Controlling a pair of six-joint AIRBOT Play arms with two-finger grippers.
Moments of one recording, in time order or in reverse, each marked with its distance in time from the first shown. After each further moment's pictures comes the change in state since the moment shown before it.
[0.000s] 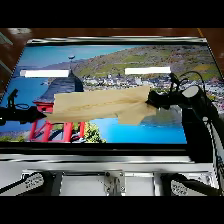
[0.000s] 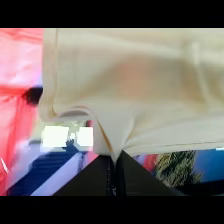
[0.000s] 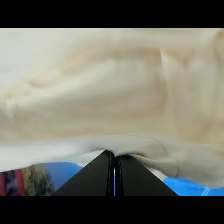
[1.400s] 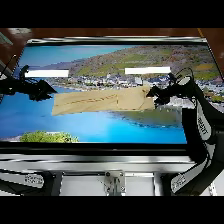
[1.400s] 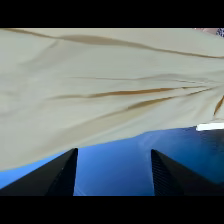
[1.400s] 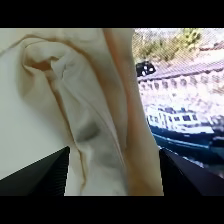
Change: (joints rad) left arm -0.194 -0.372 0.548 -0.014 -0.136 -0.243; right arm -0.101 -0.514 0.396 -0.026 0.109 0.002
